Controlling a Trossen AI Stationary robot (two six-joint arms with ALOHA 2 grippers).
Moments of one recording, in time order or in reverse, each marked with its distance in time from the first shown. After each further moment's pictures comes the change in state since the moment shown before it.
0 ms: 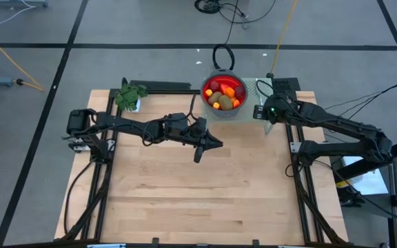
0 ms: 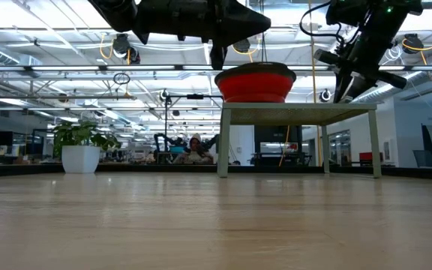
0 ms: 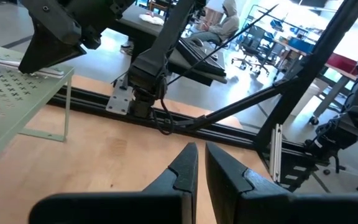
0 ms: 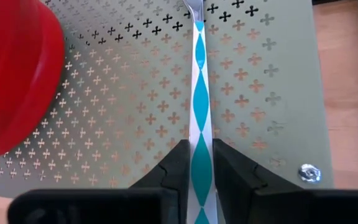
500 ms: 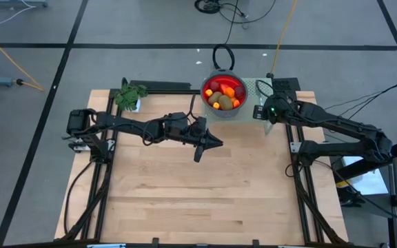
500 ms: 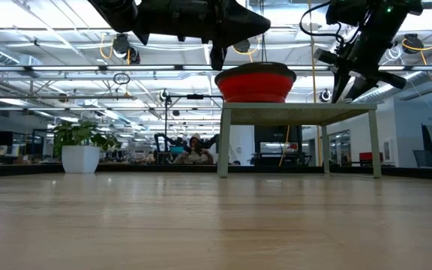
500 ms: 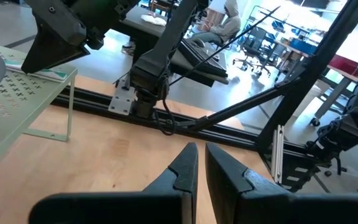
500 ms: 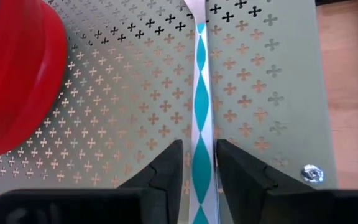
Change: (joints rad) left arm 0.006 0.000 0.000 0.000 0.001 -0.002; right arm -0.001 0.000 0.000 0.004 0.000 -0.008
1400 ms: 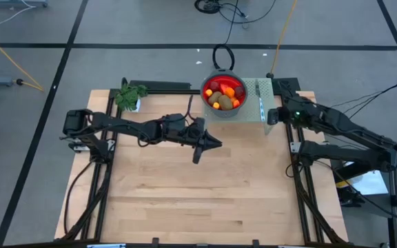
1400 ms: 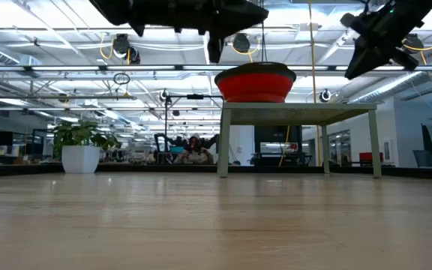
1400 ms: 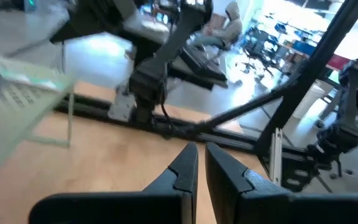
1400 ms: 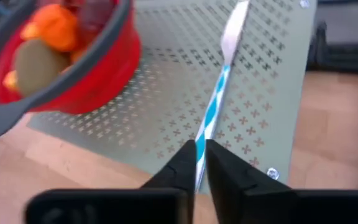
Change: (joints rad) left arm -0.028 -0.035 0.000 -0.026 -0.039 0.004; right arm 0.042 -0.280 -0.002 -0.028 0.000 -0.285
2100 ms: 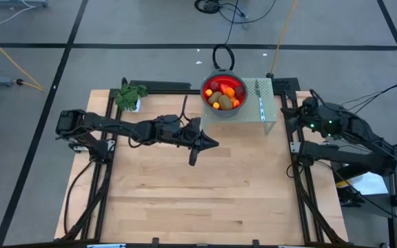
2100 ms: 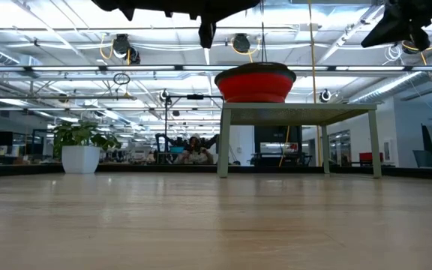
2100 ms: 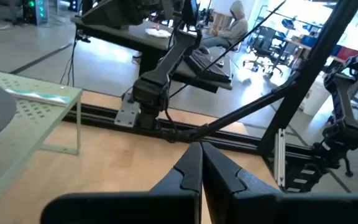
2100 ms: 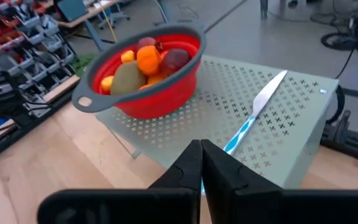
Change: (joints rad) left arm -0.041 -0.077 0.000 -0.074 -0.075 0.055; right arm 0.092 -0.288 0.001 0.015 0.001 -0.311
